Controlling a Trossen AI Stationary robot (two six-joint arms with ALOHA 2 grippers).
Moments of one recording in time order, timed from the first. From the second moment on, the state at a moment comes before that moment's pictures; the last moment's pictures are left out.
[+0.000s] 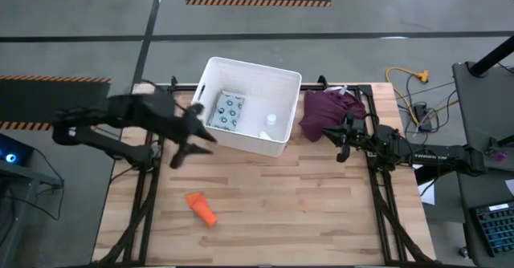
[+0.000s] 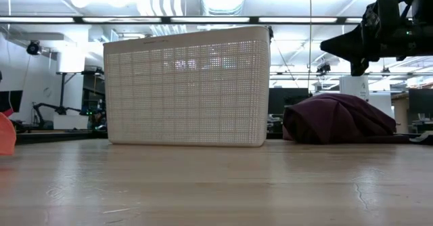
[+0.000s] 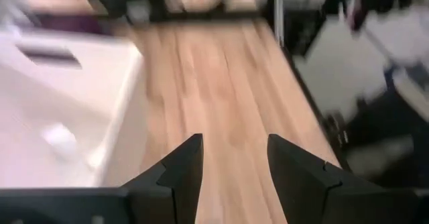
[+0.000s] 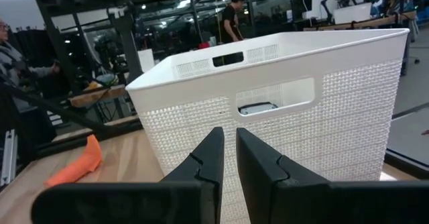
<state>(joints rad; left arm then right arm) -0.04 1.04 1.38 -0.87 0.18 0.00 -0.21 0.31 0.01 0.37 0.08 0.23</state>
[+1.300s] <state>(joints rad) -0.46 1.45 0.97 -0.74 0.29 -0.05 -0.21 0.31 0.01 0.19 0.08 0.22</state>
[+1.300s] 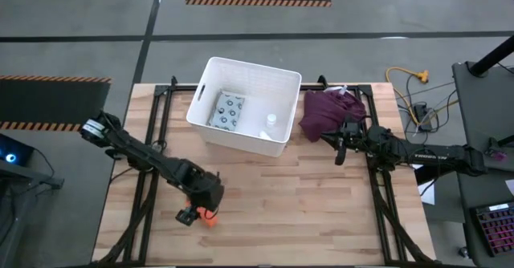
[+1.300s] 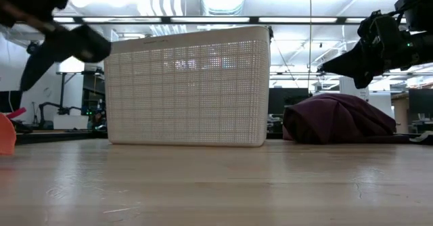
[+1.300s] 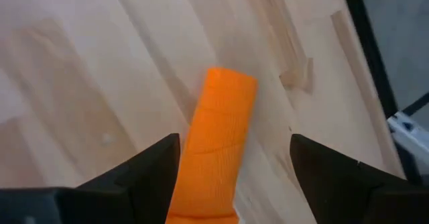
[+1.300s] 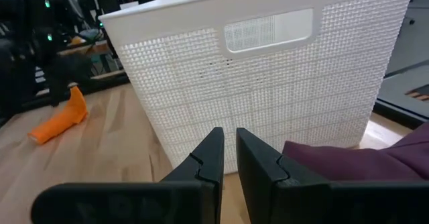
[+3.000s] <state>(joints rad) -0.14 1.45 1.53 -0.66 -0.45 0.05 -0.21 0.31 0.01 0.19 0.08 0.18</state>
